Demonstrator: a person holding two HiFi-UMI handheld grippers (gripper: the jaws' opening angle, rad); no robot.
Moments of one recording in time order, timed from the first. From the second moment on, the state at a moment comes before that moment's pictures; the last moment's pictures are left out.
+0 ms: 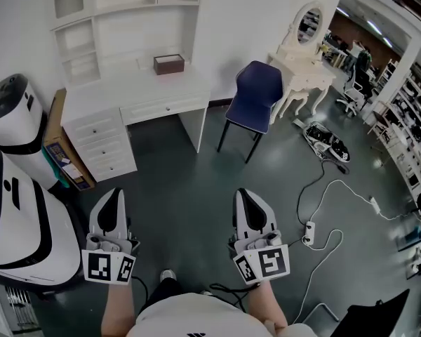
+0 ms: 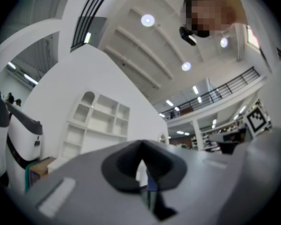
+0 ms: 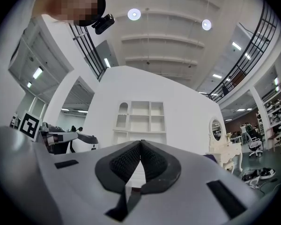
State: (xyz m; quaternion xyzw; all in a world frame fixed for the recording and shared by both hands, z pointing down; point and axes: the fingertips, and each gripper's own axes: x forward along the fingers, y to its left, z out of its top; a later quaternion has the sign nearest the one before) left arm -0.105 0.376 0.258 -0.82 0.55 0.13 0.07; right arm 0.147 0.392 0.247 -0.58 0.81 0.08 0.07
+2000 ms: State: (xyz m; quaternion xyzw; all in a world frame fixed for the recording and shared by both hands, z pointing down) left arm -0.111 0.060 0.251 -0.81 0.57 0.14 0.09; right arm 0.145 0.048 0.248 -0.55 0.83 0.08 0.08
